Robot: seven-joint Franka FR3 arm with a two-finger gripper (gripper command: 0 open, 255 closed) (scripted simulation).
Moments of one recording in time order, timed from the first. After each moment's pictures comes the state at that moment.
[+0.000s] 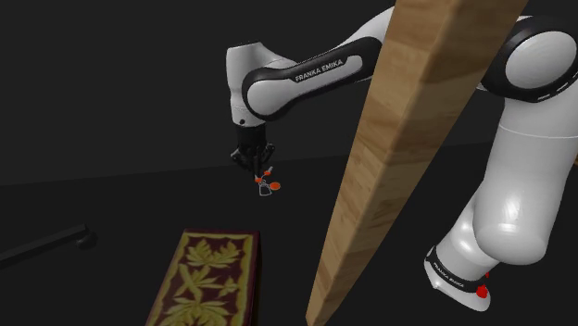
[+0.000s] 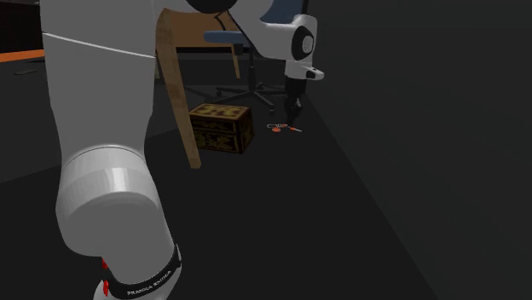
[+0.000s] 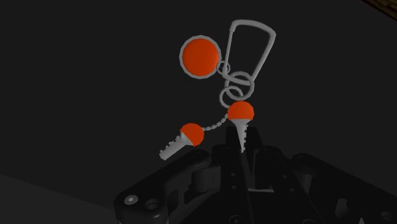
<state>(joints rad) 0.13 0.29 0.36 -1.81 -0.06 1.97 0.75</state>
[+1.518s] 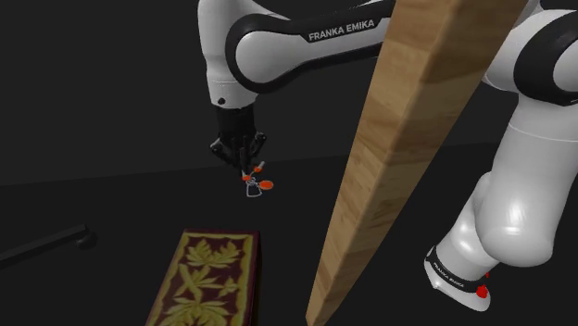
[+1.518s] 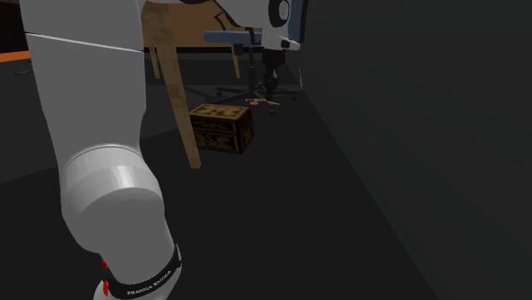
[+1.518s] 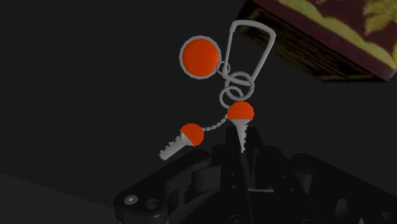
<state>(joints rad) 0.22 0.22 0.42 -1.69 -0.04 1.79 0.89</state>
